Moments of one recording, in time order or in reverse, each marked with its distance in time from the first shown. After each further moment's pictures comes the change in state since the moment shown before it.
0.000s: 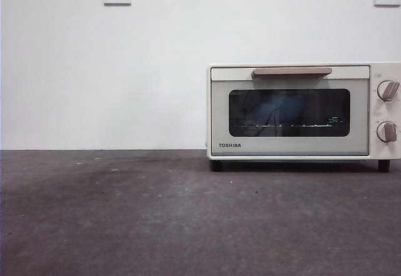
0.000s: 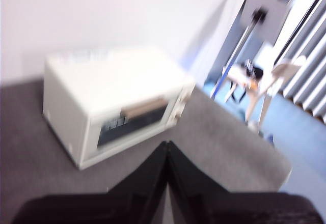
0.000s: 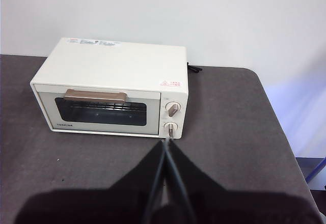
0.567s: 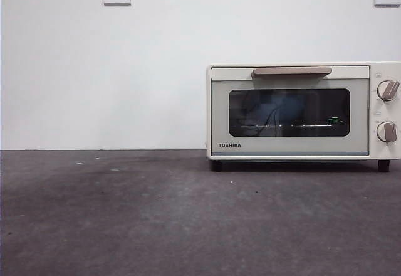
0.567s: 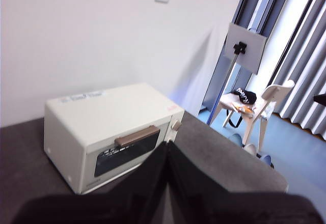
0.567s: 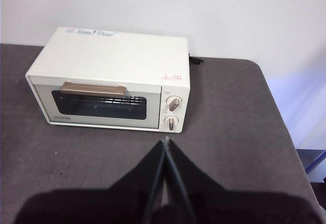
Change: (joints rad) left arm 0.000 -0.067 0.033 -0.002 -0.001 0.011; right arm 0.000 0.060 0.000 0.000 0.000 0.000
